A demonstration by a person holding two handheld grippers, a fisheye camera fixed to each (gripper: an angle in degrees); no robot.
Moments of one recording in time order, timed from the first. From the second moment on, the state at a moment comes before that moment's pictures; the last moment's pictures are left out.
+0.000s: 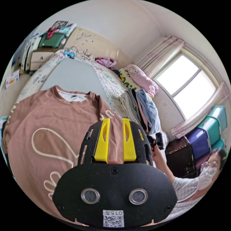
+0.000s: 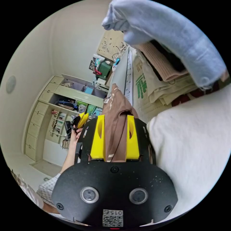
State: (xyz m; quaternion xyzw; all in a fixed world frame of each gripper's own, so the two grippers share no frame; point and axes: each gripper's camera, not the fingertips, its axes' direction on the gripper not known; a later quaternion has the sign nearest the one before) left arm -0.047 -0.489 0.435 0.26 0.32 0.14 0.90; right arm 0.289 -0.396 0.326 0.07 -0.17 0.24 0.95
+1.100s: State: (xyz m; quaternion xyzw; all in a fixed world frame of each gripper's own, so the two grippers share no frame) left arm 0.059 -0.402 0.421 0.17 0.27 0.39 0.86; right arm 0.281 -0.490 0.308 0.14 -0.09 0.24 0.96
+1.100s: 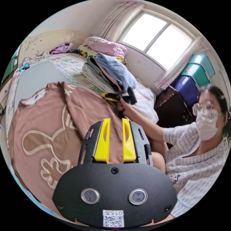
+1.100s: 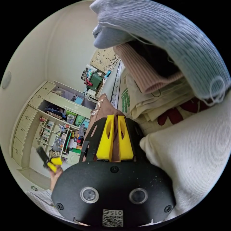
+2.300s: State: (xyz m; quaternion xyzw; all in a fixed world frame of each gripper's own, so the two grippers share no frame) left arm 0.090 -0.233 0.399 0.25 0.15 0.26 0.92; right arm 0.301 -0.233 0.340 0.15 -0.15 0.23 0.95
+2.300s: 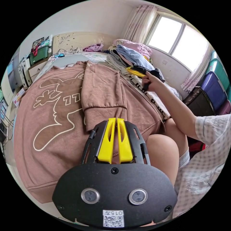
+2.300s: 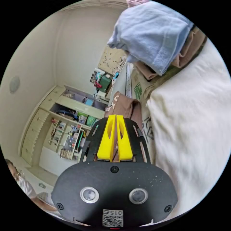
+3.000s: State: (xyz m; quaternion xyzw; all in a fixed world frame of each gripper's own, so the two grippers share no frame) left arm 0.104 -0.068 0.254 0.42 0.01 0.28 0.86; right arm 0.021 0.299 0.320 0.45 0.27 -0.13 0.84
